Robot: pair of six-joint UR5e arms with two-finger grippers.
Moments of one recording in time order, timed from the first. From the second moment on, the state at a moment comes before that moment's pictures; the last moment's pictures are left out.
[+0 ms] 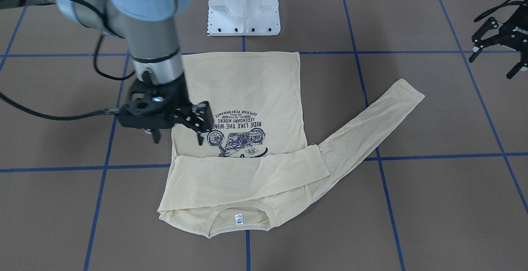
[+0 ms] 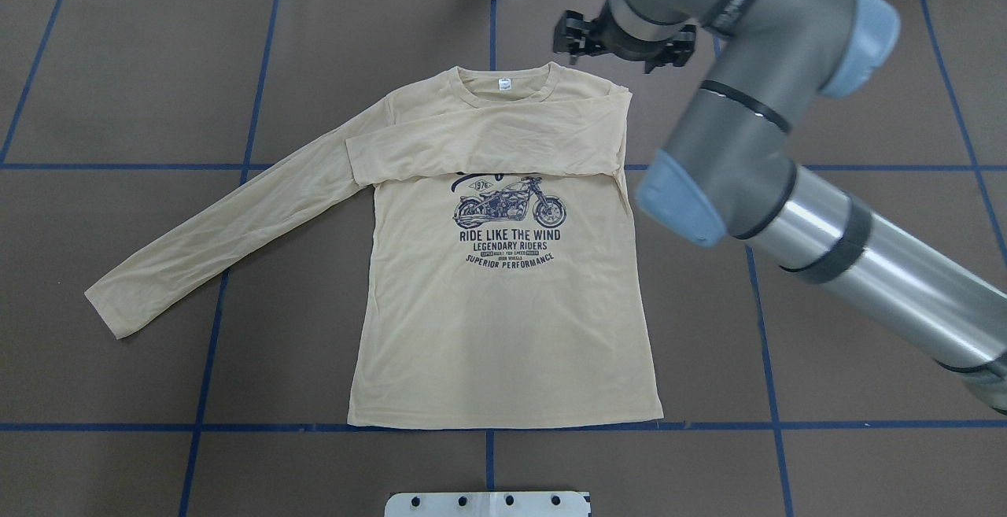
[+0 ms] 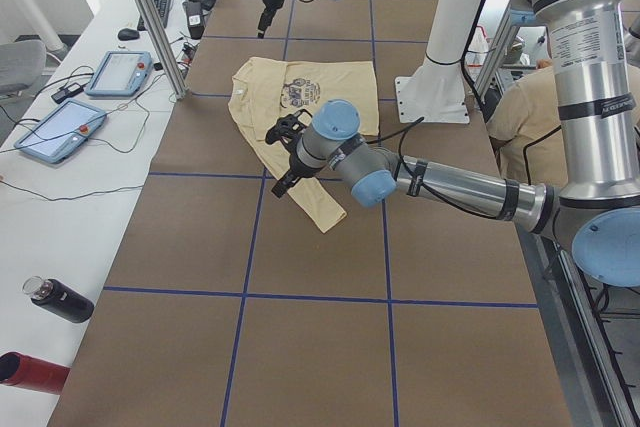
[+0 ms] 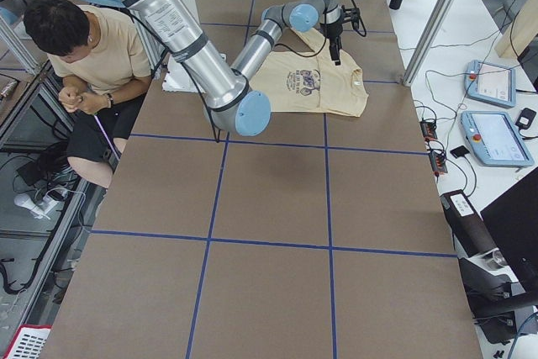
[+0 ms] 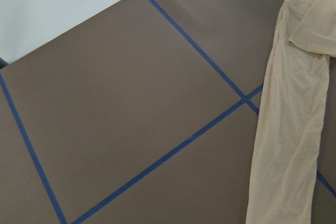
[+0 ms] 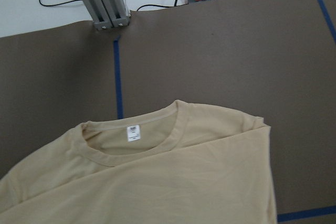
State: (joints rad) left arm -1.20 -1.31 -1.99 -2.32 -2.21 -0.27; right arm 0.84 -0.91 1.79 -1.63 1.84 1.05
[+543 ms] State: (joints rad) left arm -0.87 -1.29 -1.98 -2.40 -1.93 -0.56; right arm 1.11 -1.47 2.05 -1.46 2.10 0.61
